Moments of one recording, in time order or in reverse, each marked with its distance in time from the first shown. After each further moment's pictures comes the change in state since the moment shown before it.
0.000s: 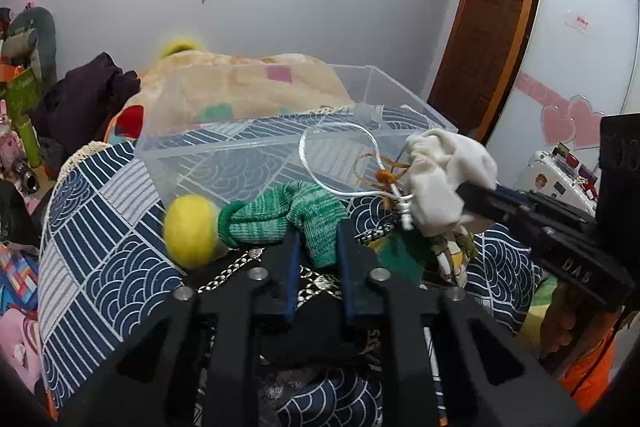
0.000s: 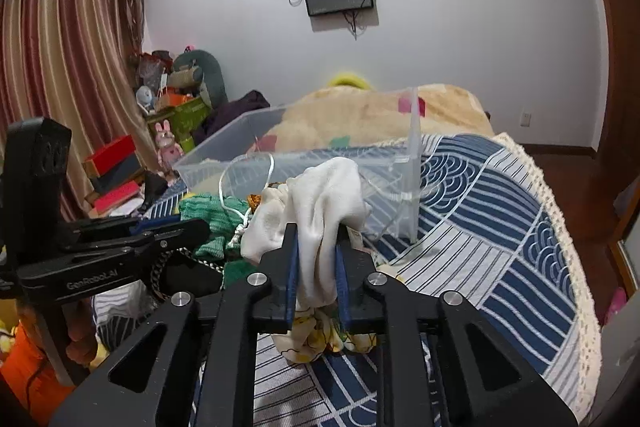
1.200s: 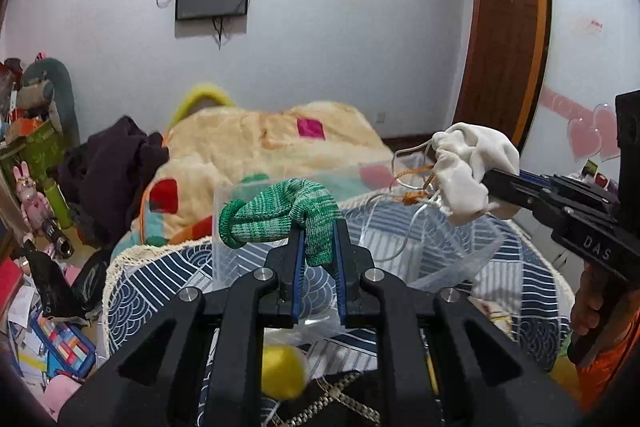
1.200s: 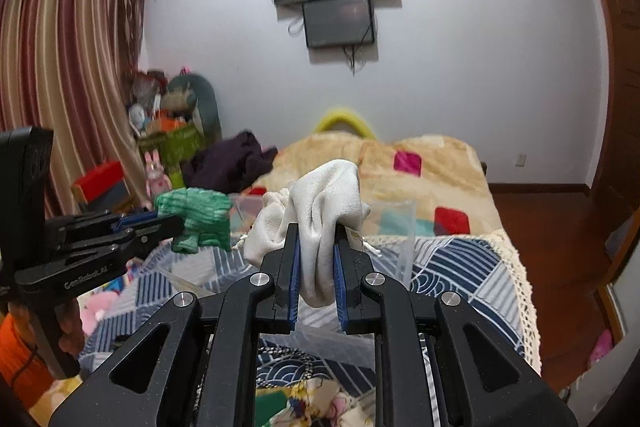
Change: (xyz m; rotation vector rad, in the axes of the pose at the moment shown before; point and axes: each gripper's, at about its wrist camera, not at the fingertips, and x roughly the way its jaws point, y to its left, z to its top) left arm 0.011 0.032 0.094 0.080 -0.066 0.112; right arm 0.039 0.002 0.081 -0.059 -0.054 -0.035
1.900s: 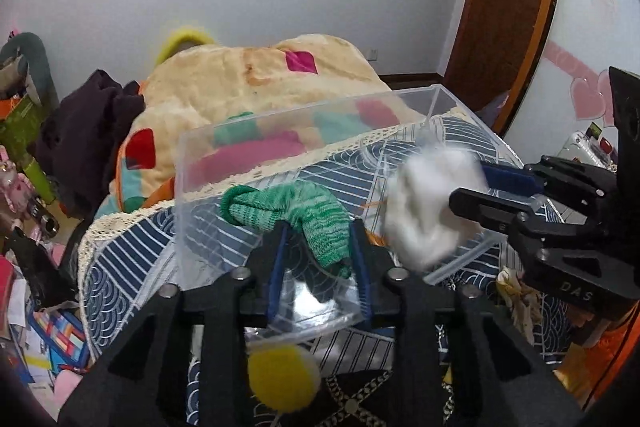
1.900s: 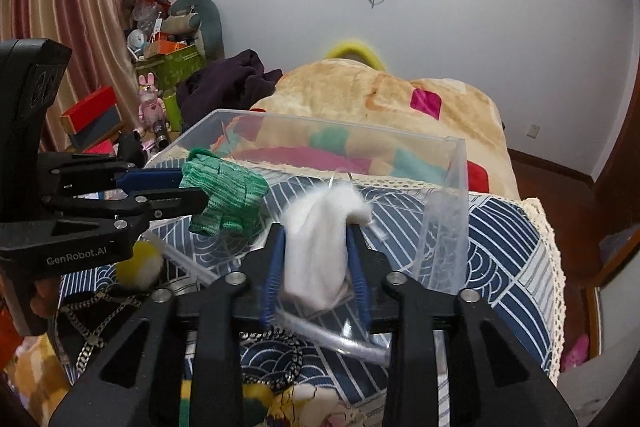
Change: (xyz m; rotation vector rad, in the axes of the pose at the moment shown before) left arm 0.049 0.000 -0.004 0.030 0.205 -0.030; right arm 0.050 0.003 -0.013 -0.095 0.240 0.011
